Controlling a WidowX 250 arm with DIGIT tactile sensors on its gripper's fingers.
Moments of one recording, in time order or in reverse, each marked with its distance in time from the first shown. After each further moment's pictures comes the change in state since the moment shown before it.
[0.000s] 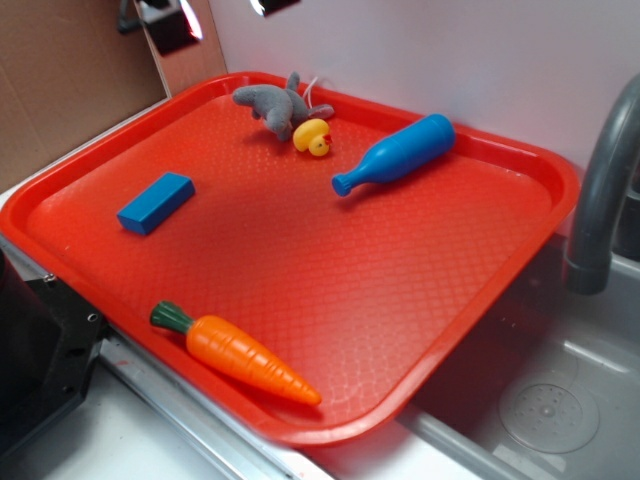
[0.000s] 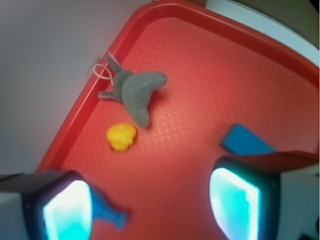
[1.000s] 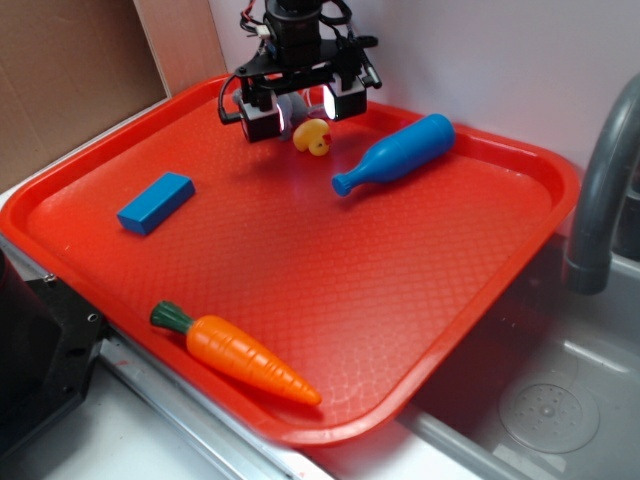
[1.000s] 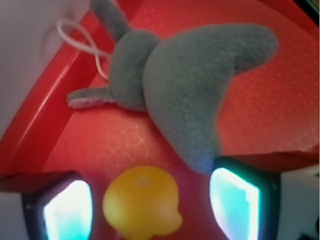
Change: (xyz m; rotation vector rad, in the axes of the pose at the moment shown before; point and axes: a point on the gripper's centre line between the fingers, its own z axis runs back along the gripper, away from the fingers) arm 0.013 -0.024 -0.107 0.180 -0.091 0.038
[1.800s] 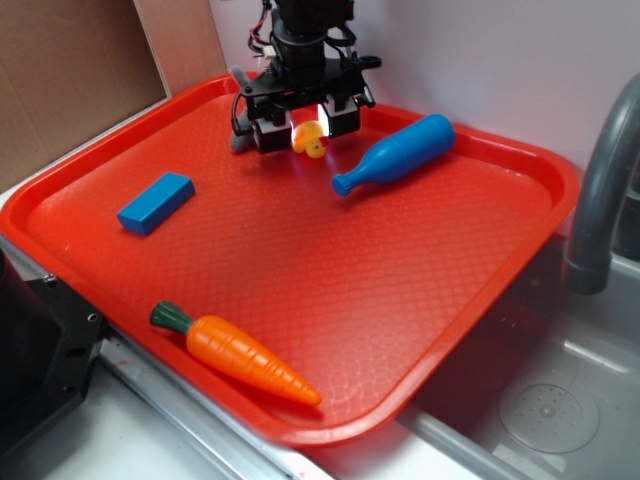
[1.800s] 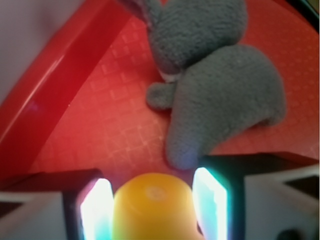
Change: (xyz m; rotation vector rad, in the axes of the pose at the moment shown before) arm -0.010 0.002 -0.010 0.002 0.003 -0.032
